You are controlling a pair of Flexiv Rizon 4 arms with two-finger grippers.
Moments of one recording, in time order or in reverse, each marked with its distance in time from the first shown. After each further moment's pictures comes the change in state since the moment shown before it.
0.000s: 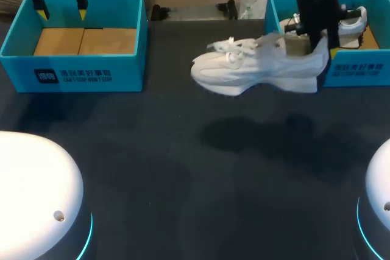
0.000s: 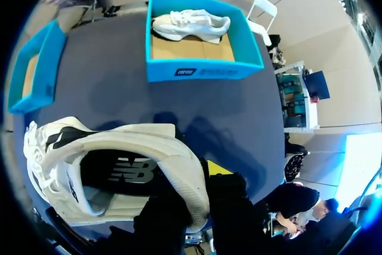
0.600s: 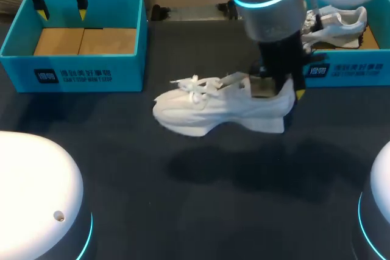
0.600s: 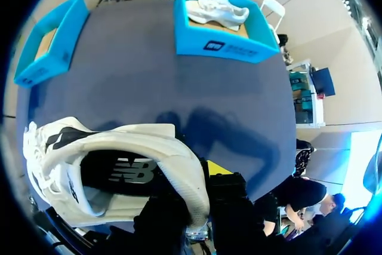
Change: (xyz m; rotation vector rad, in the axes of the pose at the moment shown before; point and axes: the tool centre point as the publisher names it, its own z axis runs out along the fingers) left arm 0.000 0.000 0.000 0.000 0.000 0.000; right arm 0.072 -0.089 -0.003 0.000 0.035 -0.048
